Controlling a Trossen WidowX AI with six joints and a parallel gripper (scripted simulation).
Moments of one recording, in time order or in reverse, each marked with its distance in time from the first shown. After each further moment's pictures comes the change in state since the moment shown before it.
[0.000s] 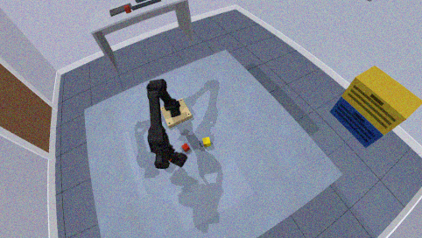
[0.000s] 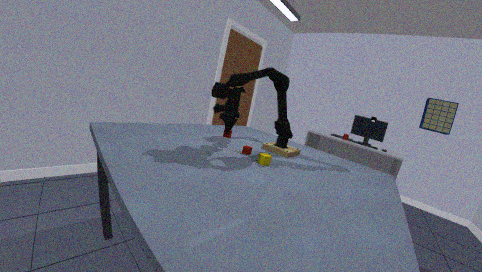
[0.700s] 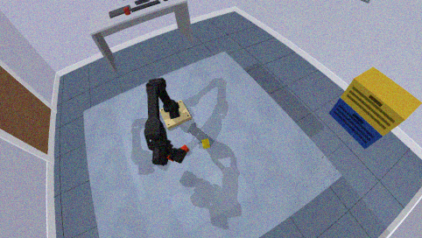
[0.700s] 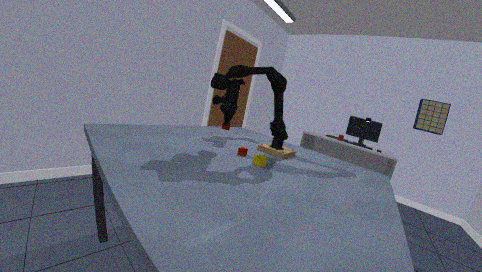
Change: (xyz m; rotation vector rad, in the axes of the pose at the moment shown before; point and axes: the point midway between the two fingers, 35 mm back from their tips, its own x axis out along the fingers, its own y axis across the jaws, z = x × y) arm -0.048 0.003 -0.009 -0.054 -0.008 0.007
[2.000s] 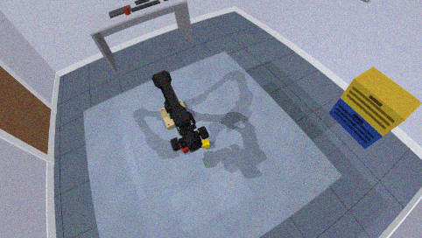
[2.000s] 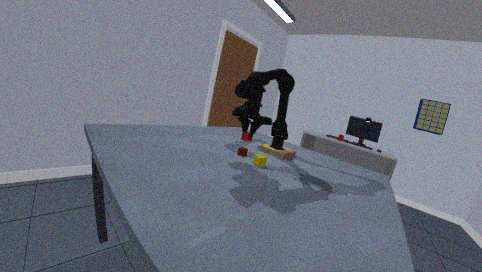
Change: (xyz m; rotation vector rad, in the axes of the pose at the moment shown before) arm 0.020 0.065 -0.104 -0.837 0.008 0.011
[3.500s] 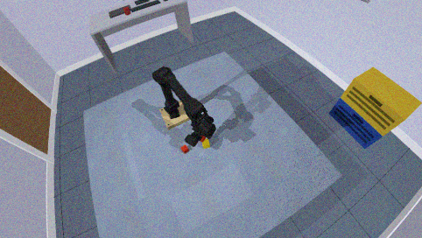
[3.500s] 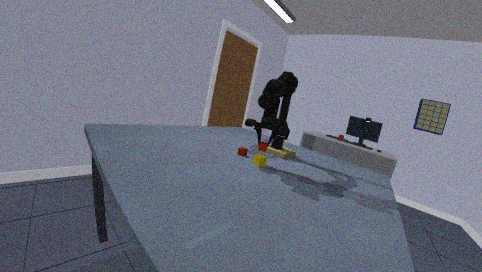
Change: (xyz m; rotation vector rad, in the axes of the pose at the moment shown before) arm 0.025 0.067 -0.039 -0.572 -0.009 0.007
